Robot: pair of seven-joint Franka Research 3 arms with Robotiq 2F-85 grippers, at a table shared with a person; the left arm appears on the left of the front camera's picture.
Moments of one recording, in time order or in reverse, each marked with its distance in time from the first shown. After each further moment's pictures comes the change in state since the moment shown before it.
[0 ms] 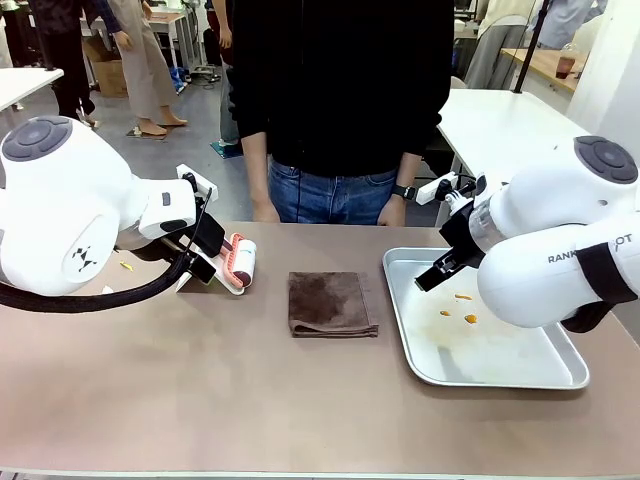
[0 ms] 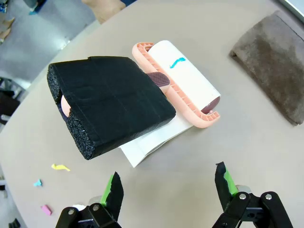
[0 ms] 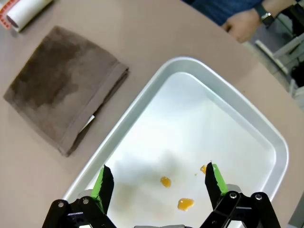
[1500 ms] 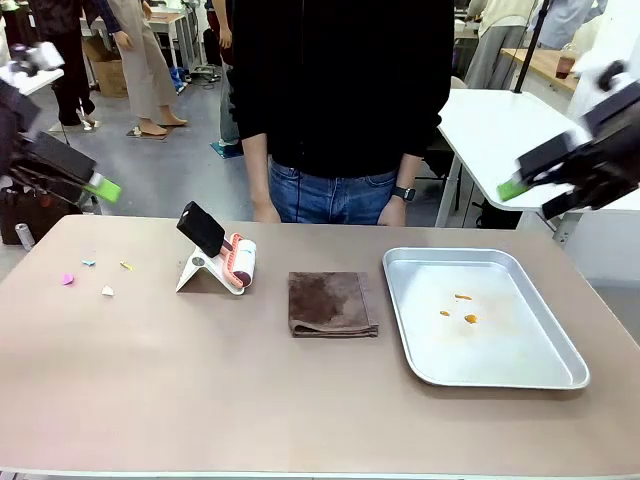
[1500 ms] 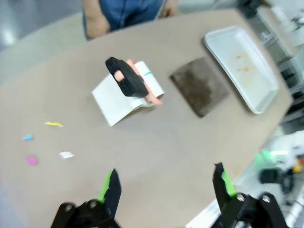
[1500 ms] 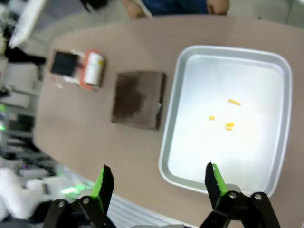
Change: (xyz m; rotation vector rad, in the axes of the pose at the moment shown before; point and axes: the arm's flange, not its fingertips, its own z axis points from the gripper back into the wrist) left arm -0.034 0.112 0.191 -0.426 -0.125 0.271; right arm -0.014 -0.067 0.217 0.333 -0.050 -0.678
